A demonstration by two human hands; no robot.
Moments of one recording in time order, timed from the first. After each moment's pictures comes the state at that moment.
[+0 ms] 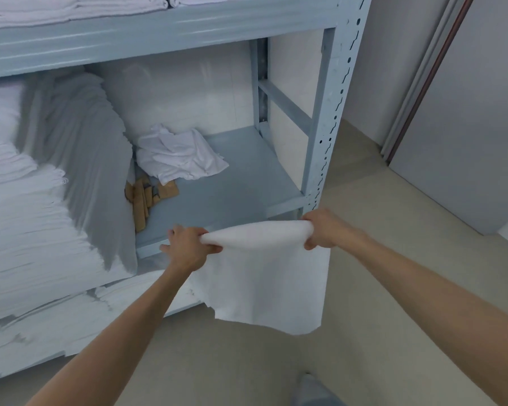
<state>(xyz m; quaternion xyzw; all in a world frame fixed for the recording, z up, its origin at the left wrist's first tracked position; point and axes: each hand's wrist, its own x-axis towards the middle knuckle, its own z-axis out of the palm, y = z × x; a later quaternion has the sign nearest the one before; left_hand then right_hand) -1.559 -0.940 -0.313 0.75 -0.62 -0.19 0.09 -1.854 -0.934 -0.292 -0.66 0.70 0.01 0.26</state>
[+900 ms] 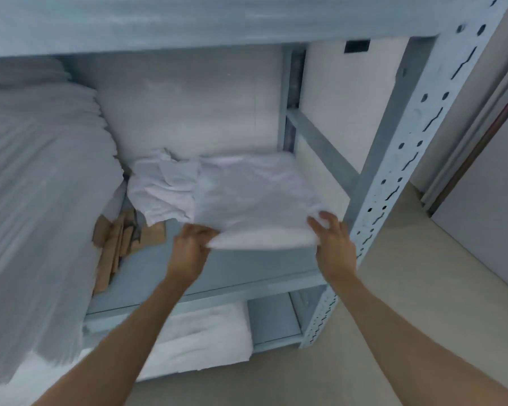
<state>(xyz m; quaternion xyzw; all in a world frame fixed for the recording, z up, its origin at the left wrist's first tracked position) -1.581 -1.194 -0.401 0.57 -0.75 -0.06 0.32 -1.887 -1.184 -0.397 -0.69 0.70 -0.21 0.00</state>
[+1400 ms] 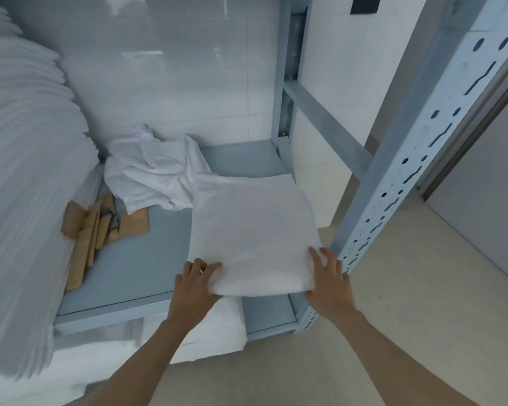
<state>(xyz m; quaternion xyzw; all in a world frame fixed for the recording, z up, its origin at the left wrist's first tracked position) -1.594 -1.161 -0.515 0.64 -0.75 -0.12 0.14 -1.895 -1.162 -0.511 -0.67 0.73 -0.02 0.10</state>
